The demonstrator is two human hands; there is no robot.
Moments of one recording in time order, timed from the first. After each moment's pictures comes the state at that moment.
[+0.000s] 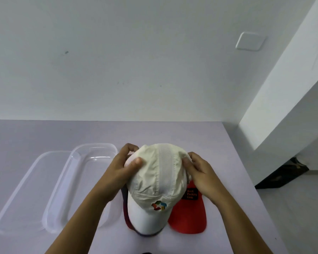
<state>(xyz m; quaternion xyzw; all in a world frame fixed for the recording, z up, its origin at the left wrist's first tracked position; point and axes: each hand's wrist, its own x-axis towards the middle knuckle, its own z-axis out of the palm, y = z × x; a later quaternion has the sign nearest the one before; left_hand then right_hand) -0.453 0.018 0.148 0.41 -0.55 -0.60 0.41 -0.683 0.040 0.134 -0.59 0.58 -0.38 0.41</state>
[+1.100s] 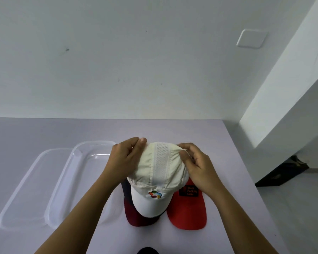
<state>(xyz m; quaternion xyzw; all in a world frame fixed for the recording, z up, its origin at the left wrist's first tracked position) -0.465 -0.001 0.155 0.54 -0.70 -0.27 0.39 -0.672 0.037 0.140 -0.60 0.55 -0.43 0.39</state>
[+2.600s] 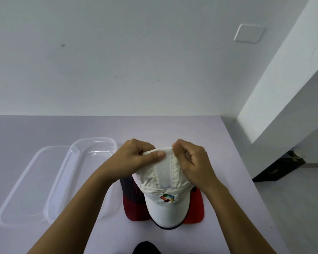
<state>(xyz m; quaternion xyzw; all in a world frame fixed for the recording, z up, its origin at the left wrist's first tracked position) -0.472 0.008 0.176 0.41 -0.75 -0.45 0.27 -0.663 0.040 0.155 -0.69 0.53 -0.43 0.25</state>
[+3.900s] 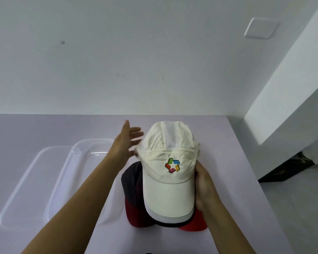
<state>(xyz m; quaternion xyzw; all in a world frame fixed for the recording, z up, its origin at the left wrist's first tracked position) -0.472 -0.060 0.139 0.58 -0.36 -0.60 0.42 -0.670 0.026 0.077 -0.24 0.48 -0.51 0.67</state>
